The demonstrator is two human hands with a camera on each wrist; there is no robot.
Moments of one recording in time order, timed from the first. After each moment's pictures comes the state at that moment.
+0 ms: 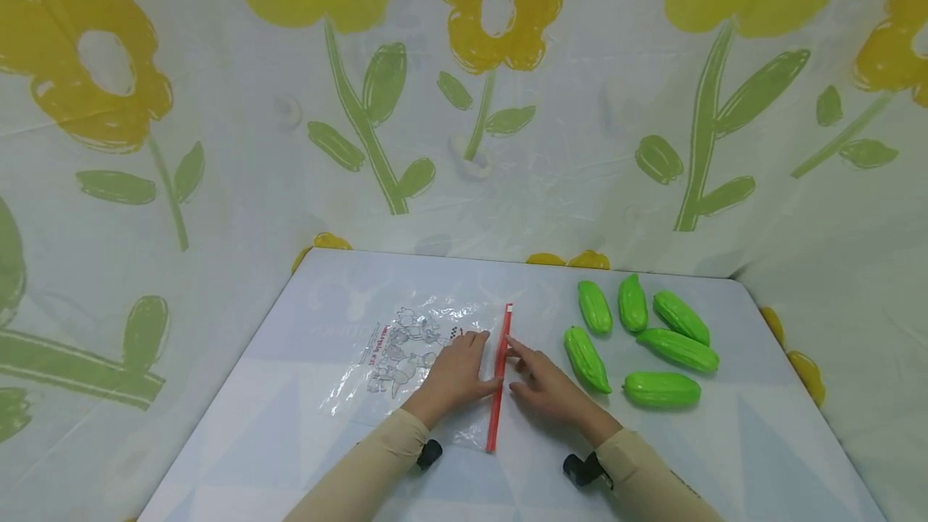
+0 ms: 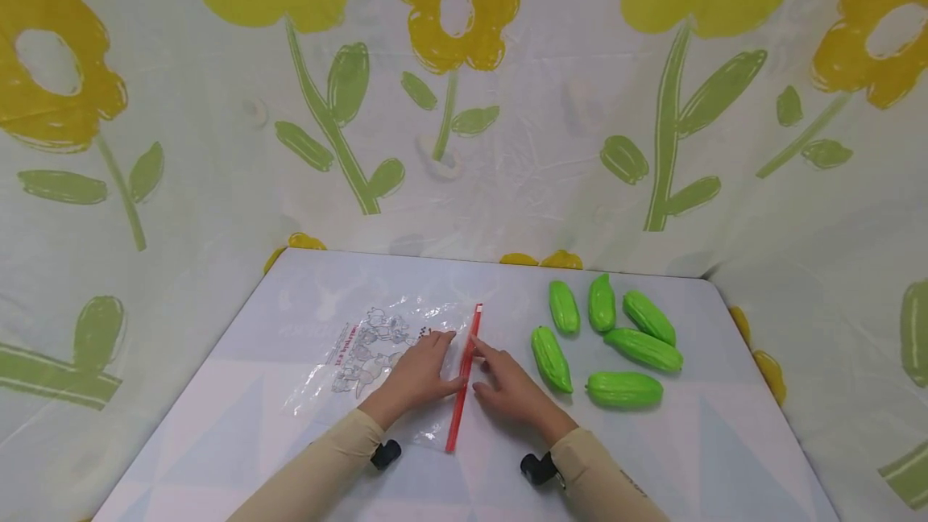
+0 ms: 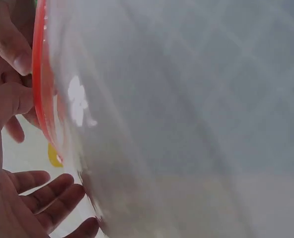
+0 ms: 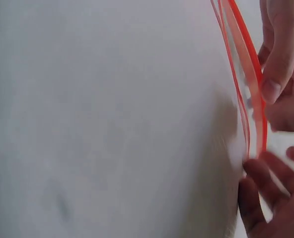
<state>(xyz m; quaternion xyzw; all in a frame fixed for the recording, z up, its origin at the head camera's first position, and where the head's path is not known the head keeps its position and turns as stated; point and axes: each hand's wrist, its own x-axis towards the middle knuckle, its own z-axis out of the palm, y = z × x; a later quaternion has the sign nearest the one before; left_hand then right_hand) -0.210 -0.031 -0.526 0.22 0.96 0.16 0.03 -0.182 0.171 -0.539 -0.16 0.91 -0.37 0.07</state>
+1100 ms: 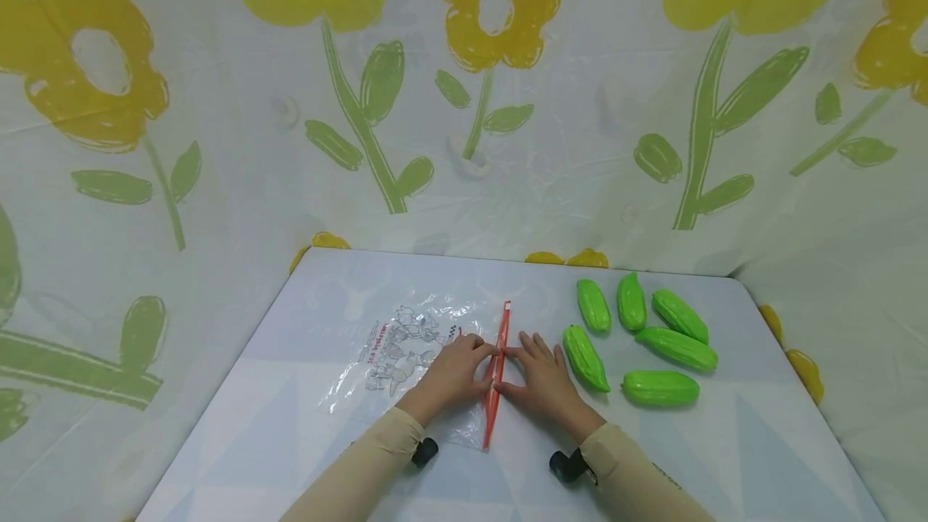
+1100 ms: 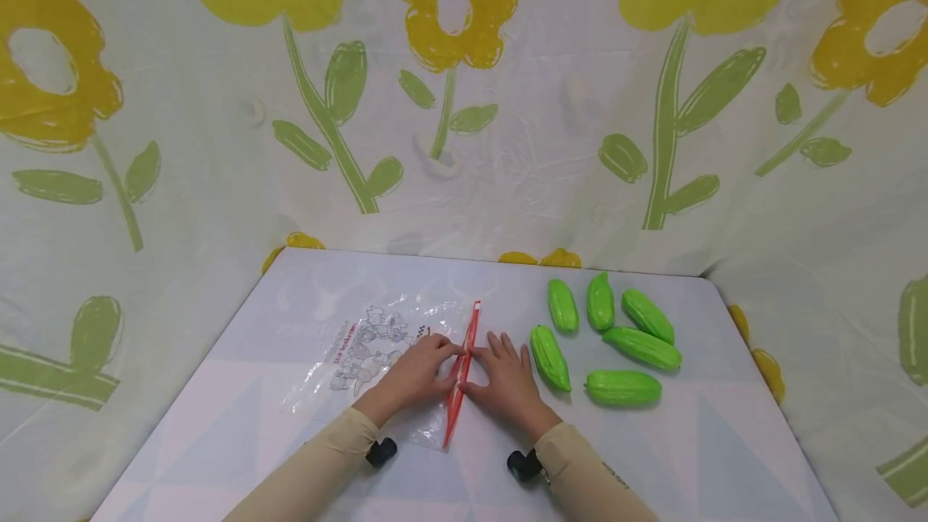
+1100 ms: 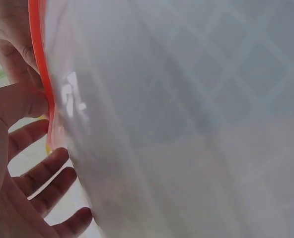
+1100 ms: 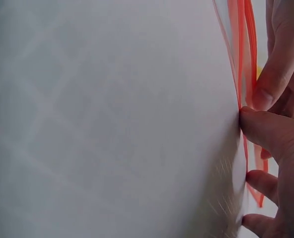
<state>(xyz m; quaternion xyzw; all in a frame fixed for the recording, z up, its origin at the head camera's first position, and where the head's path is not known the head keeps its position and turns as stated) -0.215 -0.039 -0.530 0.29 0.94 0.16 0.02 -0.188 0.151 -0.542 -0.08 0.97 -0.22 0.04</state>
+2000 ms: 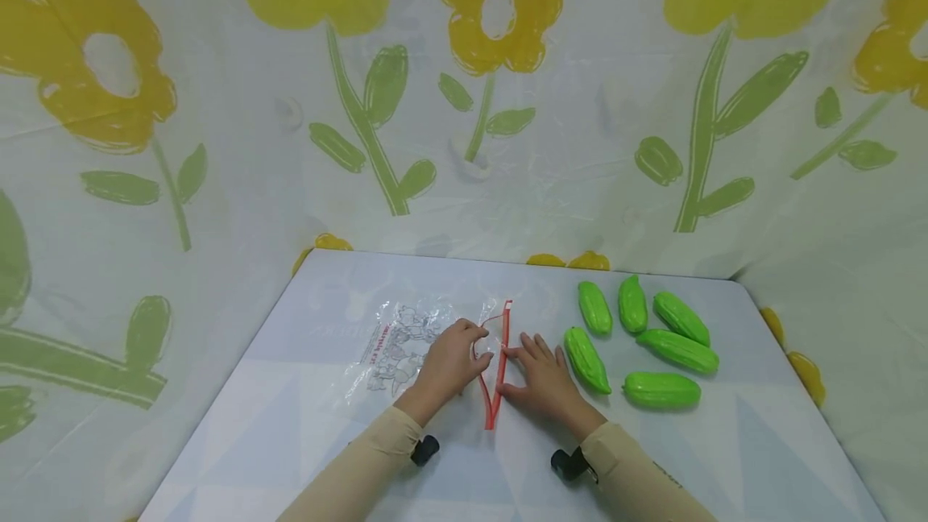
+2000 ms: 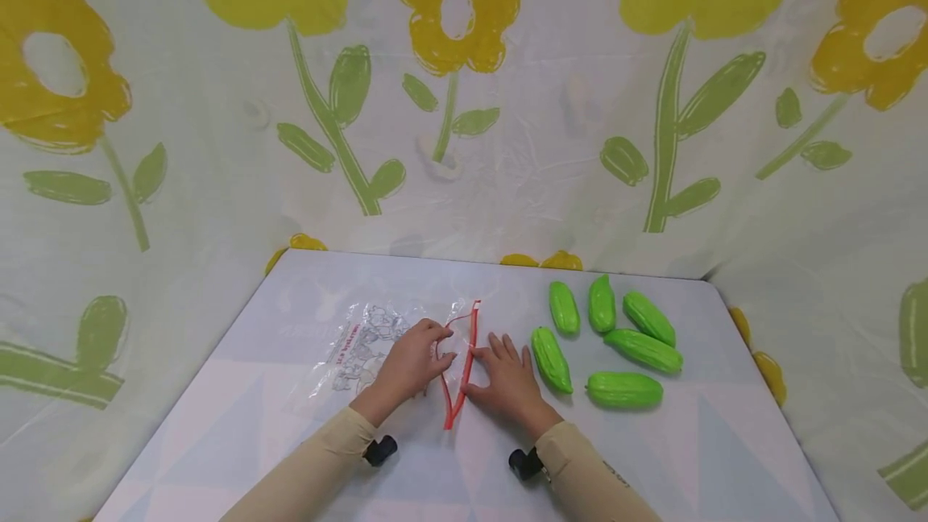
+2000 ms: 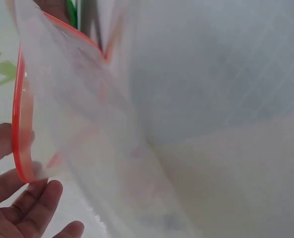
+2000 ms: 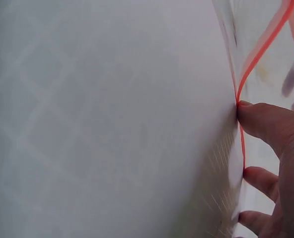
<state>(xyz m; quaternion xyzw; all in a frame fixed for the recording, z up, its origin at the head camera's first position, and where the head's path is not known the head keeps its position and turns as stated) -0.210 -0.040 -0.496 0.22 0.94 0.24 -0.07 -0.191 0.153 -0.541 -0.08 0.97 -0.22 0.07</state>
